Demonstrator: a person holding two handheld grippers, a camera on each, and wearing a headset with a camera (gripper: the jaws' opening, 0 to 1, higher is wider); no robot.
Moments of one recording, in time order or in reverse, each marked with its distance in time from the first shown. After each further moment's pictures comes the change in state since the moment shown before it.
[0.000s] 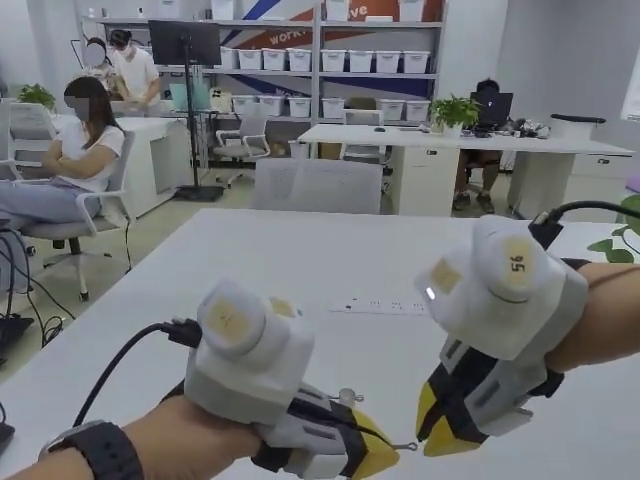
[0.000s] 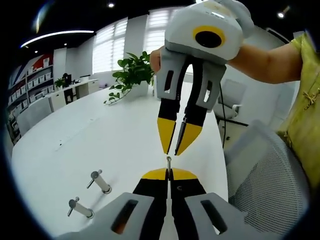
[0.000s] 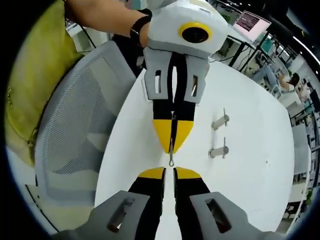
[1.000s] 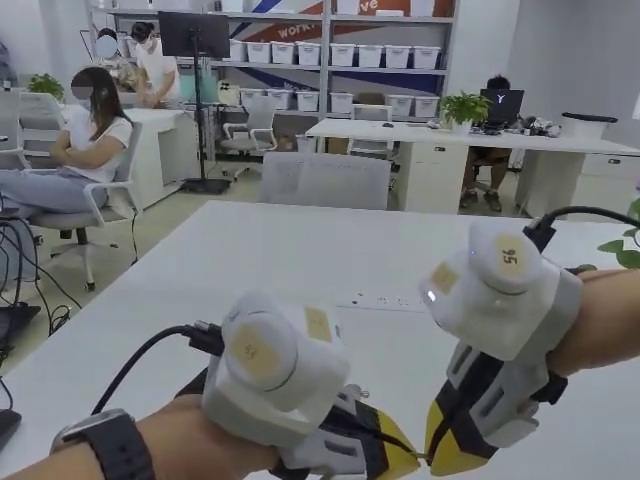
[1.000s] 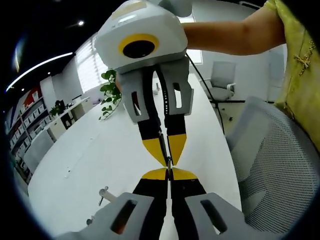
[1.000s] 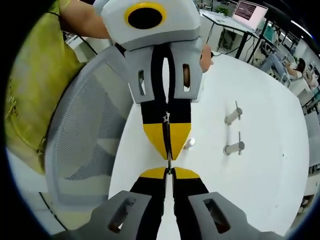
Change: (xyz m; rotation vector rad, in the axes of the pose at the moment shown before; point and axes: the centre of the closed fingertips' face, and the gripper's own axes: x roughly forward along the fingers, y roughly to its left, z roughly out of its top) left arm 0.007 -0.014 0.004 0.262 0.038 0.017; right arm 0.013 0.014 -0.003 0.082 0.004 0.127
